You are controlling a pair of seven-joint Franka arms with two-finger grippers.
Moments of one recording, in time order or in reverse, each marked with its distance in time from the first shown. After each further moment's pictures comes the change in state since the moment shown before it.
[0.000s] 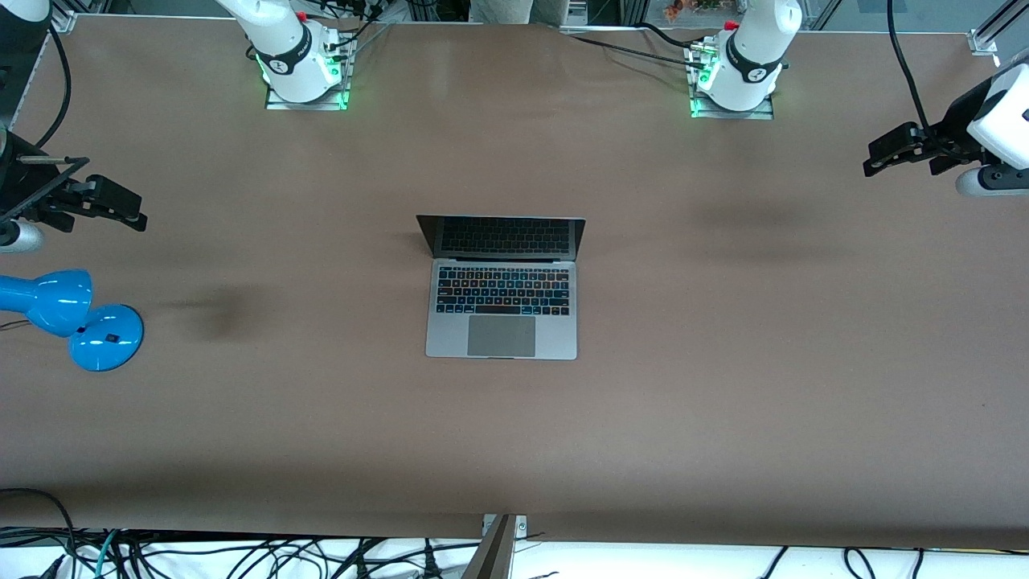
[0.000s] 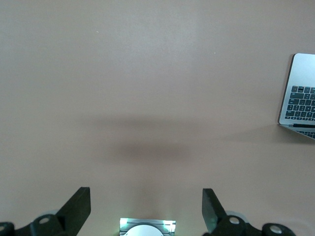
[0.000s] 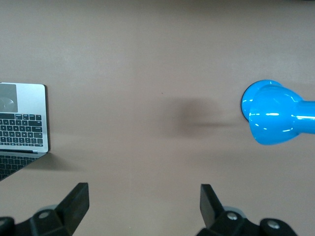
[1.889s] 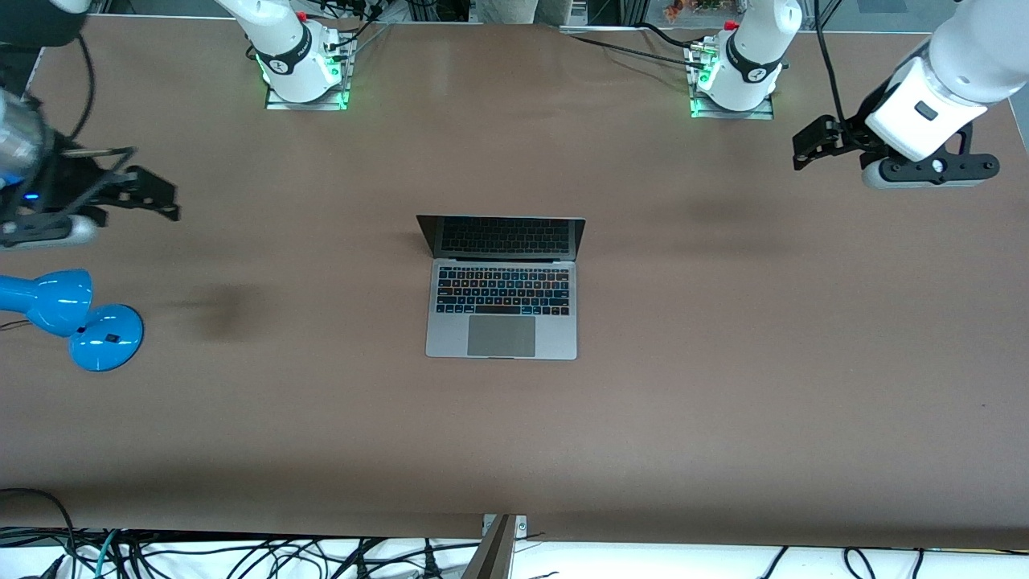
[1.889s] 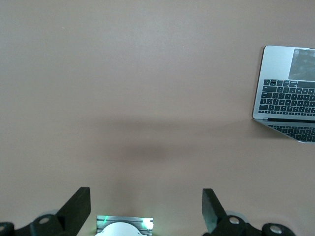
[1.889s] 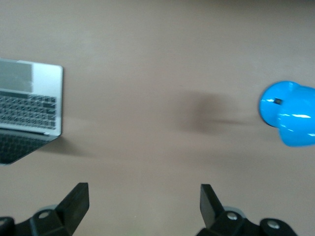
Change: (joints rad) left arm -0.013 0.001 -0.179 0.000 -0.025 0.006 -0.181; right arm 0.086 0.003 0.029 0.000 0.010 -0.035 -0.004
